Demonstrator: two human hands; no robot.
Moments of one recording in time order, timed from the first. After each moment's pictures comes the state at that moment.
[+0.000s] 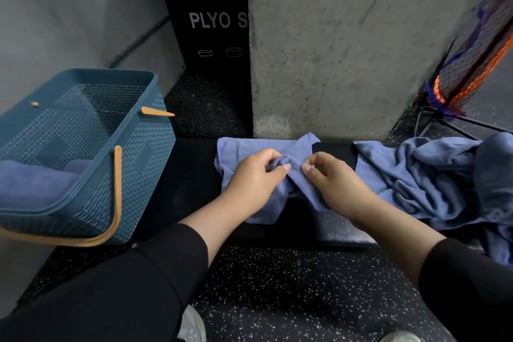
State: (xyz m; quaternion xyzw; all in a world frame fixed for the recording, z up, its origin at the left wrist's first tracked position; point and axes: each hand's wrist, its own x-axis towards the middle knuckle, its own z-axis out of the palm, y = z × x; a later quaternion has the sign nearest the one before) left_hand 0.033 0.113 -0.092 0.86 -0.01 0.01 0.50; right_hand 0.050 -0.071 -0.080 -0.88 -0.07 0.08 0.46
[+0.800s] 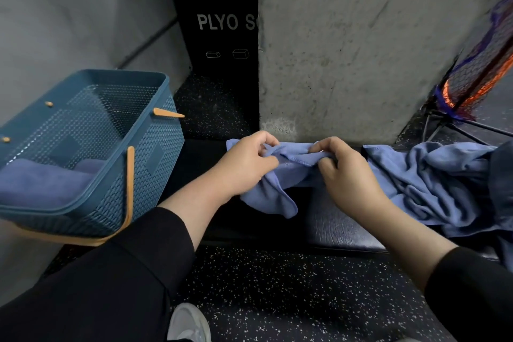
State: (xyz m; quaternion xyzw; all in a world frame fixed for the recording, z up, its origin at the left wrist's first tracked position) left_hand 0.042 0.148 -0.050 0.86 0.00 -0.06 0.51; right_hand 0.048 -0.054 -0.059 -0.89 -0.09 -0.04 0.45
